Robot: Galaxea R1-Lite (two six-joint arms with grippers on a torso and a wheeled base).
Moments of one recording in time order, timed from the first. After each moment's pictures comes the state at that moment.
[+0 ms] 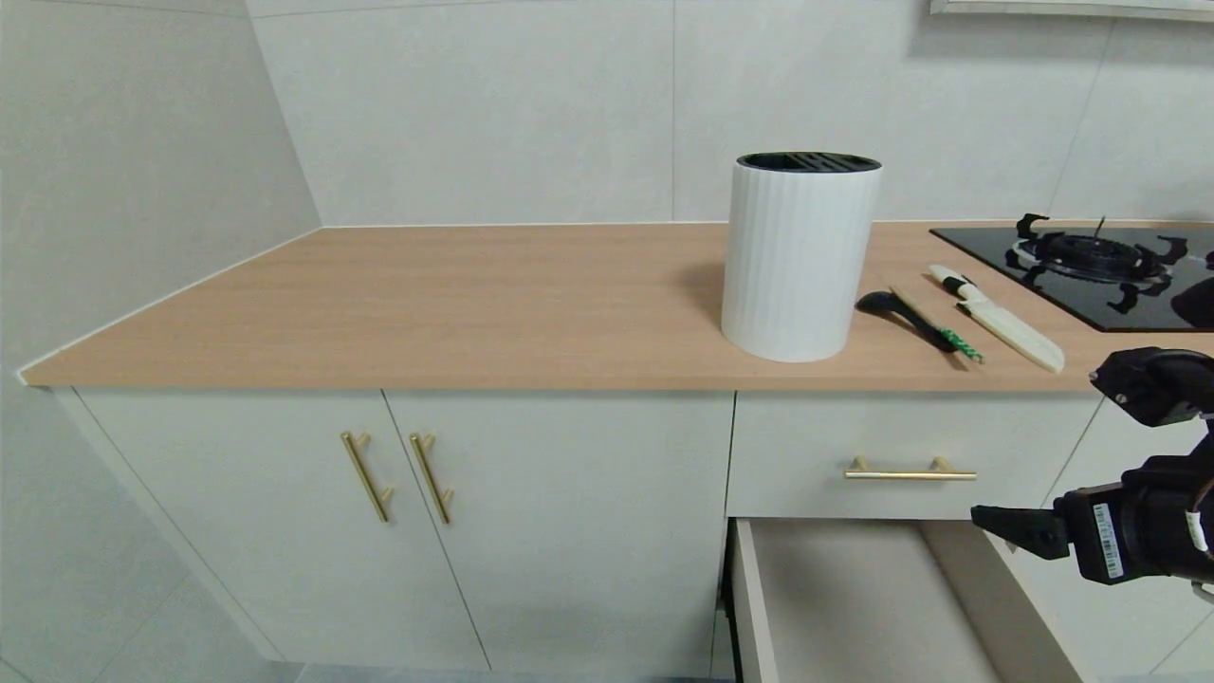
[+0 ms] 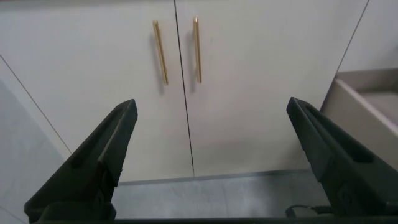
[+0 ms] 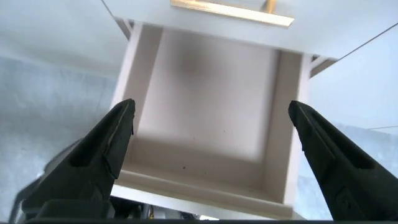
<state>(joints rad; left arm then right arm) 0.00 0.00 0.00 0.01 -0.09 0.03 0.36 1.27 -0.70 0.10 -0.16 0.11</state>
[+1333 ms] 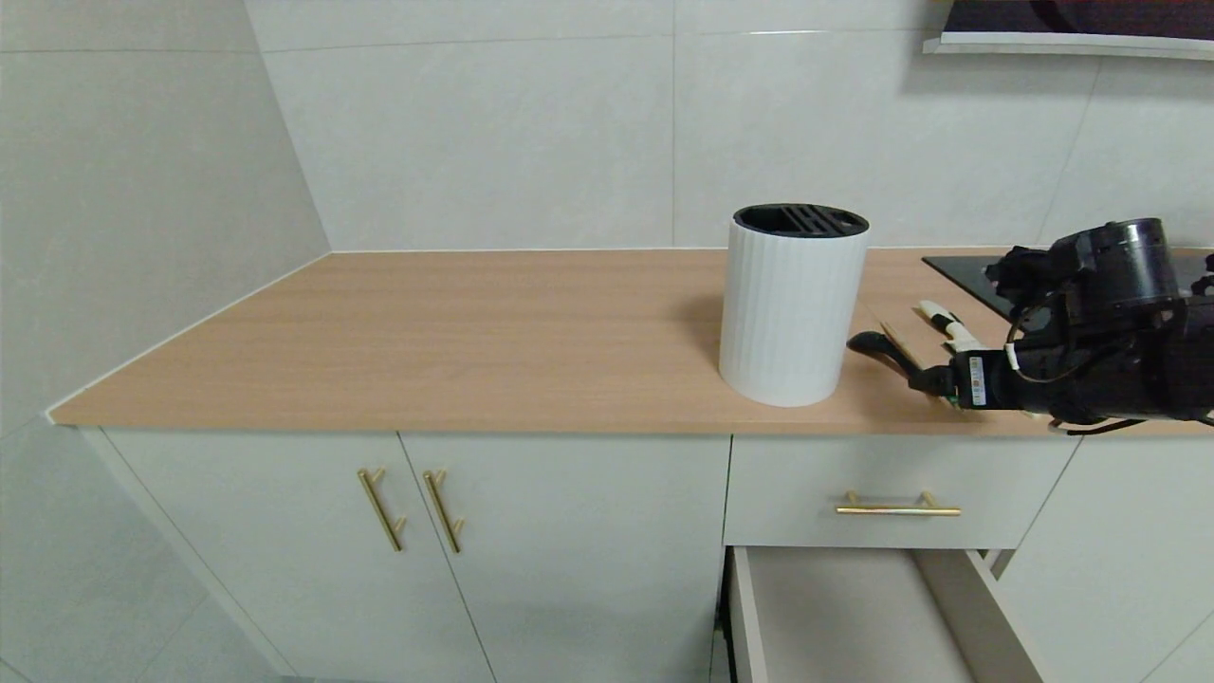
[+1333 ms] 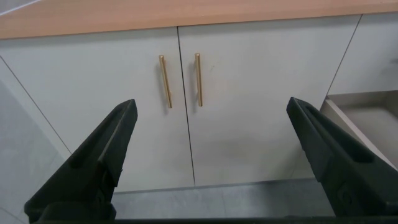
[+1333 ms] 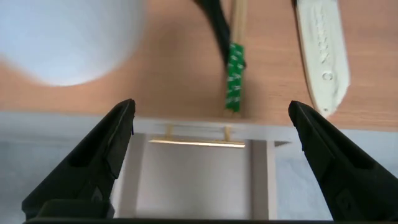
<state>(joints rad) 0.00 0.00 0.00 0.01 -0.09 0.03 0.18 1.72 -1.08 -0.05 -0.18 0.10</state>
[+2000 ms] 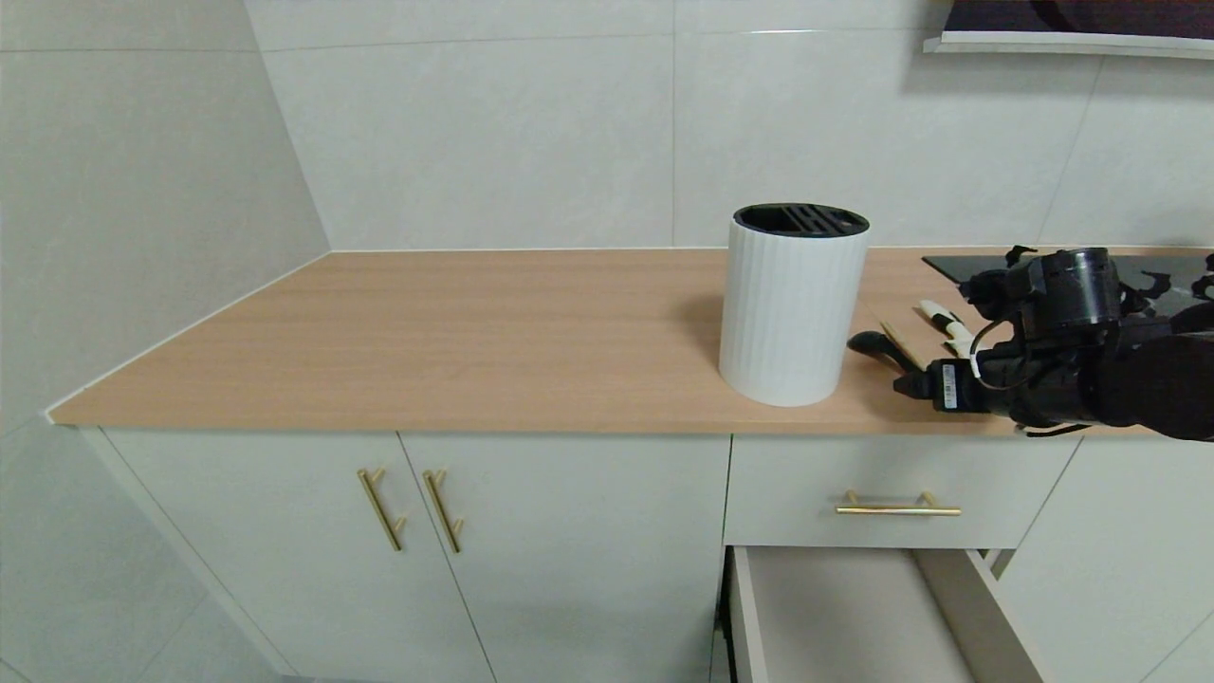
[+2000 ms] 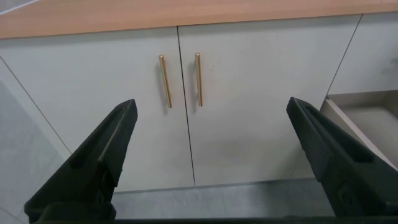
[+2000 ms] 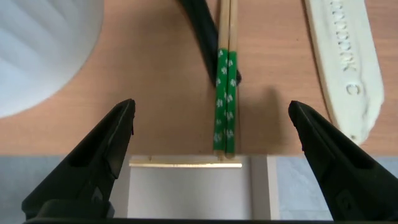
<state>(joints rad) 0.00 0.00 0.00 0.01 -0.09 0.03 0.16 1.84 -1.09 -0.18 -0.20 0.10</state>
